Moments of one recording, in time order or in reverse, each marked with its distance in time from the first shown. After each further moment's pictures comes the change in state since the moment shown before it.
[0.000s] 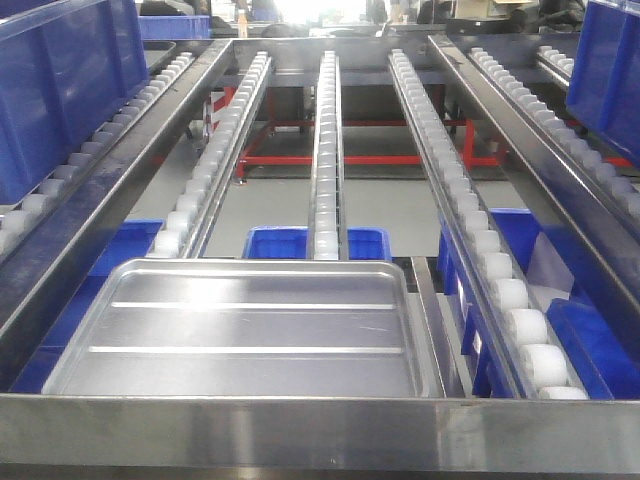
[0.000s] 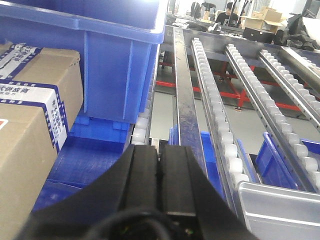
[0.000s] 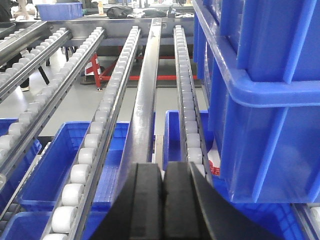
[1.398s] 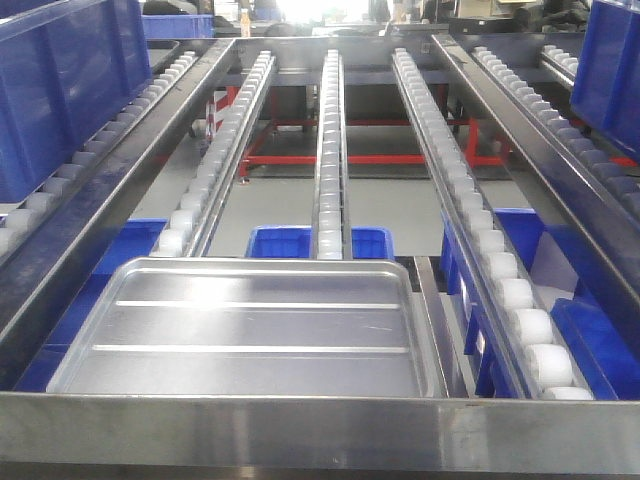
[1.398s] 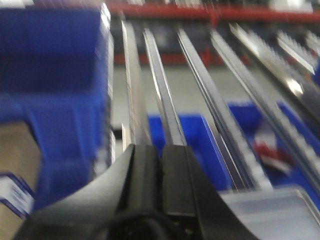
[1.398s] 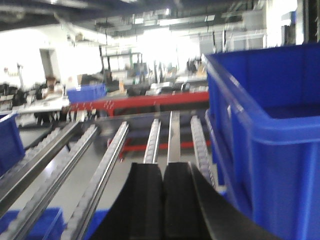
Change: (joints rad) left arm -0.239 0.425 -0.666 0.110 0.459 -0.002; right arm 0.037 0.228 -0.466 0.000 0.032 0.085
